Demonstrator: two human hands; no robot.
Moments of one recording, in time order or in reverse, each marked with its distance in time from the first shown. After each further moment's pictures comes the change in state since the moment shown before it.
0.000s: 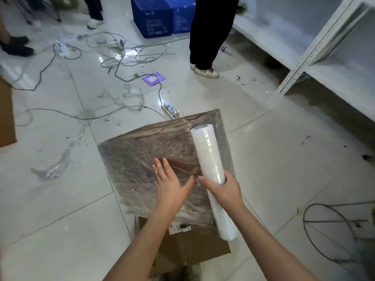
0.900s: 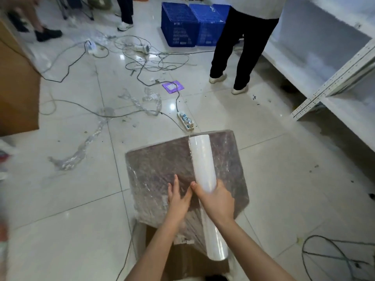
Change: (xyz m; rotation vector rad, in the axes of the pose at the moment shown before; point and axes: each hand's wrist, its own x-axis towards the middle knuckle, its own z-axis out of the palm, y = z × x) left_hand 0.009 -0.022 -0.036 -0.775 -0.101 -0.246; right_hand -0.013 -0.091 0.058 -0.478 0.047 0.050
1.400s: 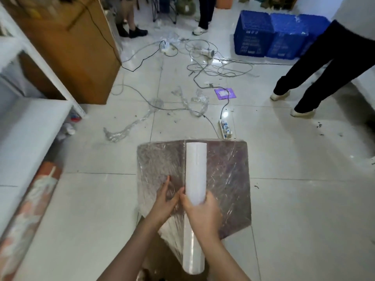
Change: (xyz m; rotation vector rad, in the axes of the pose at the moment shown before) left_hand -0.003 0.001 0.033 -0.060 0.329 -0.007; right_hand 0.041 0.037 -0.014 0.147 -0.239 -0.264
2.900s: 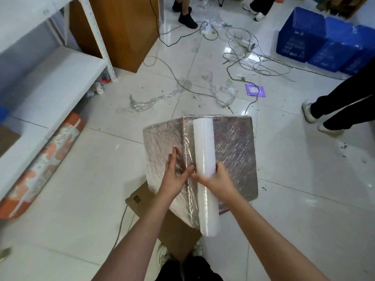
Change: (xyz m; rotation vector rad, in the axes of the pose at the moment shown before) left_hand -0.022 -0.053 -0.028 -0.152 0.220 0.116; right_hand 0.008 -0.009 0.017 -0.008 -0.541 -0.192
